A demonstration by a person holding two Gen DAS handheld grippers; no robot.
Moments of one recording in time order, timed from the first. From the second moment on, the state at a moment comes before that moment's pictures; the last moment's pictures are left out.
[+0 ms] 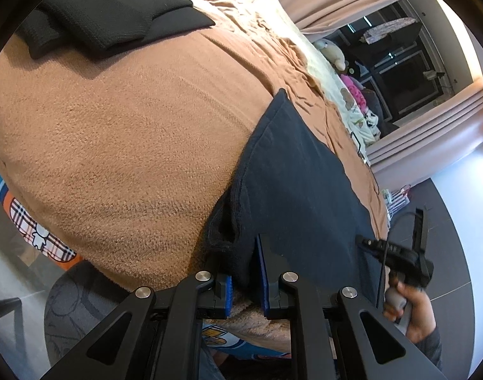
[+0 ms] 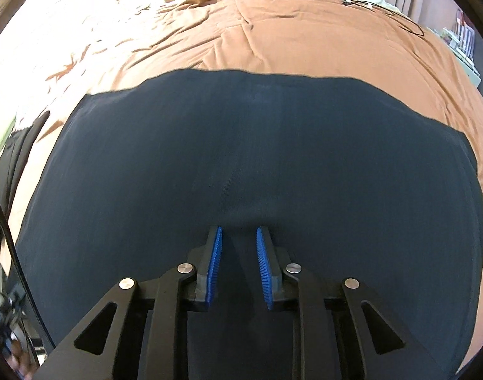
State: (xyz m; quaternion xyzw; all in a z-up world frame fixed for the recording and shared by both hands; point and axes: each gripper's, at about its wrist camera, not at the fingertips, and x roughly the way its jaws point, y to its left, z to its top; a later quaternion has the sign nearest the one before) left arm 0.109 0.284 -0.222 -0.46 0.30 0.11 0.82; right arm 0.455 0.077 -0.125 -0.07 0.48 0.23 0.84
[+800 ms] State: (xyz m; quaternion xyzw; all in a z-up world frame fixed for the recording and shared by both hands) left arm 0.100 0.292 -0.230 -0.52 0.30 0.10 0.79; right arm 0.585 0.130 -0.138 -0.08 0.50 0.21 0.84
